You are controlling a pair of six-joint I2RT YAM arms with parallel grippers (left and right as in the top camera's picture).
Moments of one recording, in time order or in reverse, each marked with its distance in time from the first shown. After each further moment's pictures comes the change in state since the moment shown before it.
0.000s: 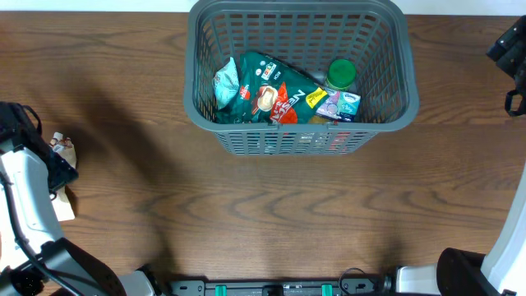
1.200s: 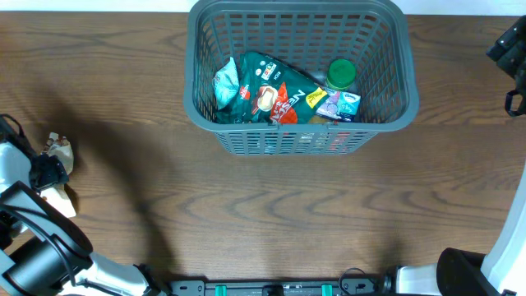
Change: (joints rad) left arm 0.137 0.288 -0.001 0.352 0.148 0.362; right arm 0.000 0.000 0.000 0.000 0.000 0.000
